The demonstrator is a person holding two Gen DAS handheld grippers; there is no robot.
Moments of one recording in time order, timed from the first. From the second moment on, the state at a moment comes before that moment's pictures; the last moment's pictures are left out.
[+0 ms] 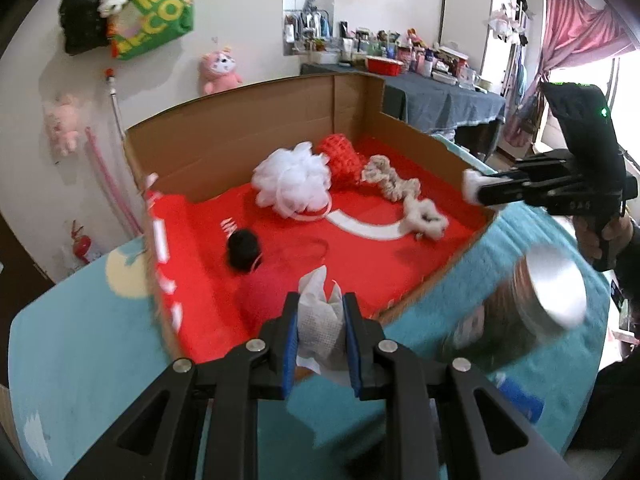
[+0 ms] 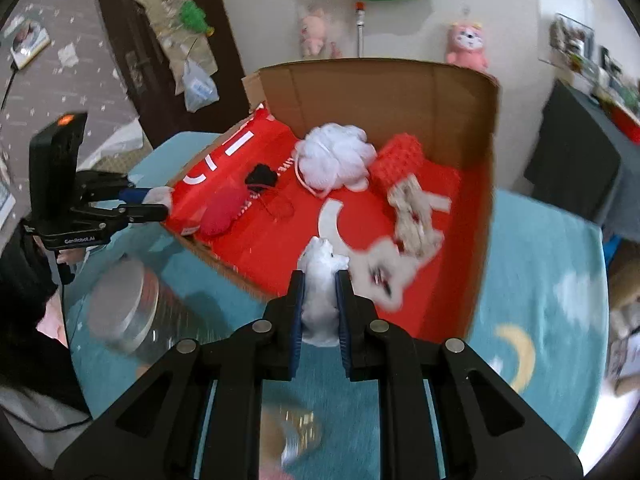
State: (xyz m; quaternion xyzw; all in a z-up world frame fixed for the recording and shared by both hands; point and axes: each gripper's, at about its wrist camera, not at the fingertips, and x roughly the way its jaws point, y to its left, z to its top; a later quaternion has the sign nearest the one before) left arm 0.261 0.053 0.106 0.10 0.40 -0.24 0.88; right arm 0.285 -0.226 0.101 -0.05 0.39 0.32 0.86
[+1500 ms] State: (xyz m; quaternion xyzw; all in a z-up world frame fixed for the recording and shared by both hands) left arm 0.389 -0.016 0.043 0.11 0.52 -0.21 0.82; right arm 0.432 -0.165 0.038 -0.04 0.56 0.24 0.79
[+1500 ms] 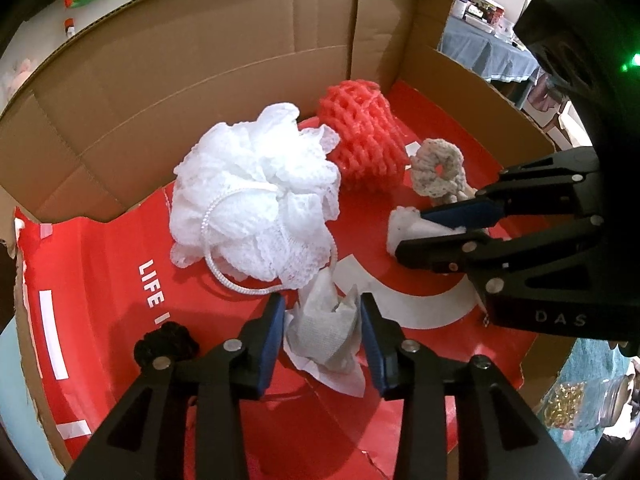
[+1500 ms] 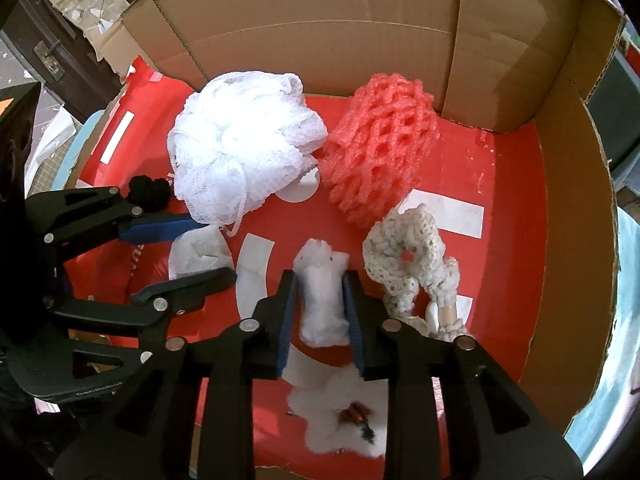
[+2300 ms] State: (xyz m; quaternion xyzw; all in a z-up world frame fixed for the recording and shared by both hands) left arm 0.276 0.013 0.160 0.06 0.38 -0.18 0.90; right arm 0.340 -0.194 0.139 -0.03 0.45 0.19 0.87
